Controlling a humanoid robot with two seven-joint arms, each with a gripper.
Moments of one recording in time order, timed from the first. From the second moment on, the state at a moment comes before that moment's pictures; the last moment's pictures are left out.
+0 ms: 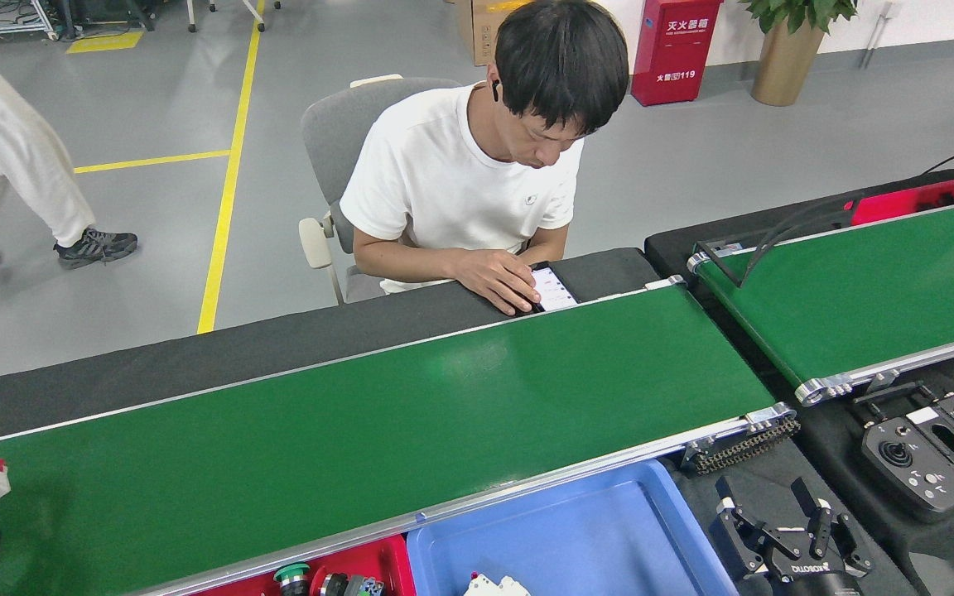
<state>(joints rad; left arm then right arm) 0.30 0.36 0.45 -1.48 -1.06 -0.41 0.01 0.22 -0.04 -0.16 -1.71 1.17 -0.18 0.05</state>
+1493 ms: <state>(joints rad) 0.13 -0.03 -0.46 -1.74 -1.78 -0.69 -0.09 0.19 -0.04 -0.28 -1.71 1.13 -0.18 0.05</state>
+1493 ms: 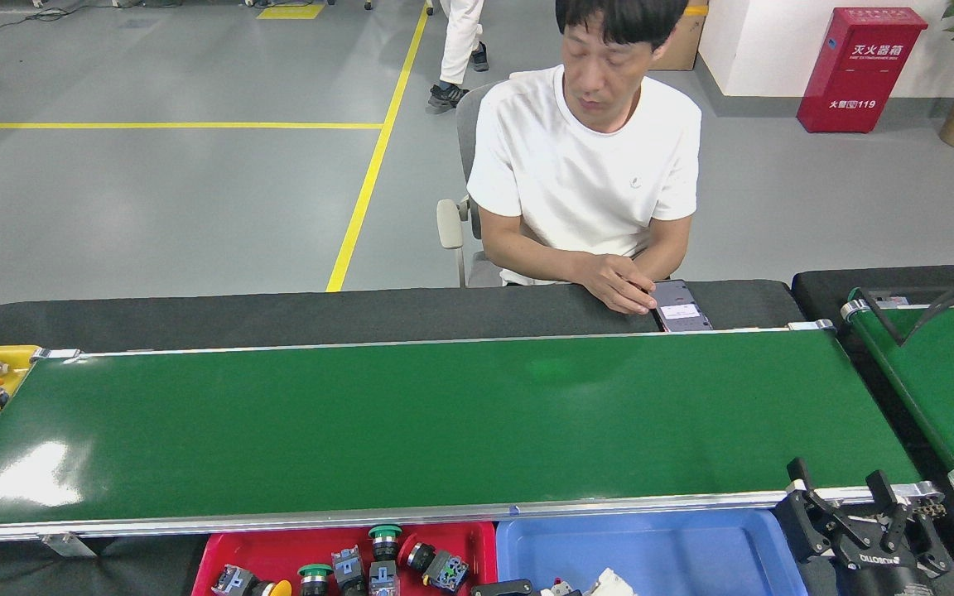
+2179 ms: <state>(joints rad) 0.17 -0.03 0.18 -1.75 -1.42 -0.51 -0.10 0.17 0.05 -0.21 -1.75 1.13 -0.26 0.12</state>
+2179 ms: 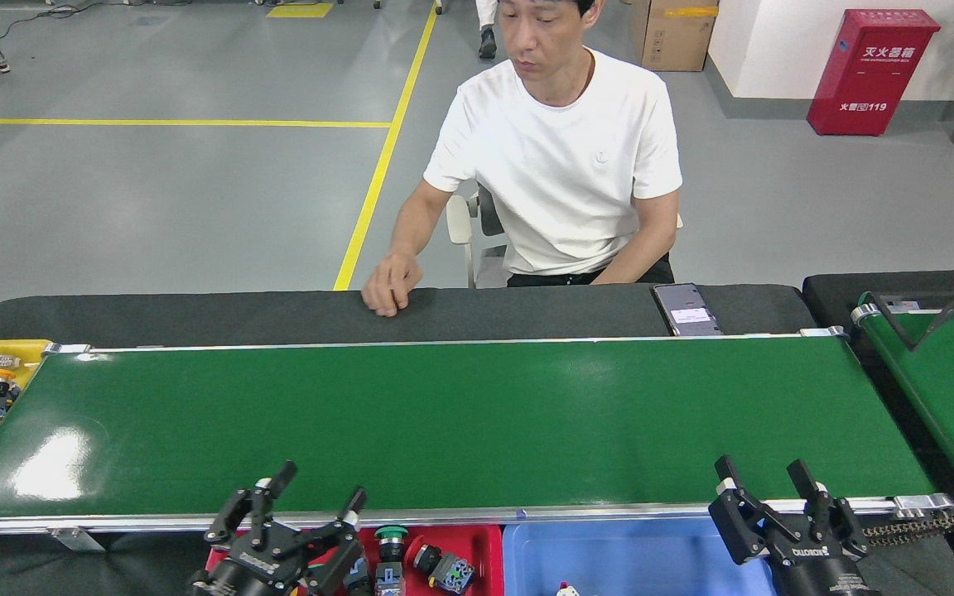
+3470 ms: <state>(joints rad) 0.24 0.10 0.09 -1.75 -1.39 -0.16 -0.04 0.30 0.02 -0.23 -1.76 1.38 -0.05 -0.03</state>
